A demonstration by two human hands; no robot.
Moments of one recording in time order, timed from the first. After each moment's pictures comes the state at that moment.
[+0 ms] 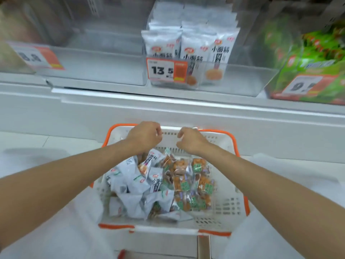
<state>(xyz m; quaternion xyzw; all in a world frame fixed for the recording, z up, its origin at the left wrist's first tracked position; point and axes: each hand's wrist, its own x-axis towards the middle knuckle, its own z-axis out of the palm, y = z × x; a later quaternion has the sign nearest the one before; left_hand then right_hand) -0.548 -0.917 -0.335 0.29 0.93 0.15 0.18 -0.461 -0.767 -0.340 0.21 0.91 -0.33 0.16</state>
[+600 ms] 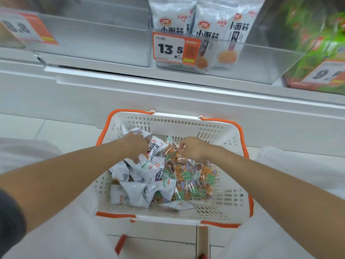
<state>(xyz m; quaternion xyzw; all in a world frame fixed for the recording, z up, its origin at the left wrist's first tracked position) -0.559 -0.958 -0.410 0.47 0.78 -0.26 0.32 -0.446 -0.775 -0.380 0.14 0.89 -0.27 0.33</state>
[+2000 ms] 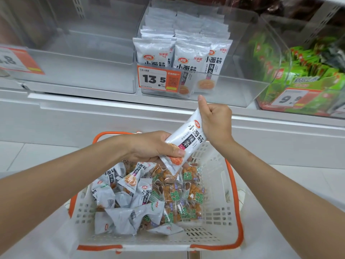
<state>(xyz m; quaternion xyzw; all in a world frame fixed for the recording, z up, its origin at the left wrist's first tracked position) -0.528 -0.896 -0.278 0.24 0.61 0.43 0.62 -0.466 -0.719 -0.281 0.27 0.83 -0.41 -0.26</state>
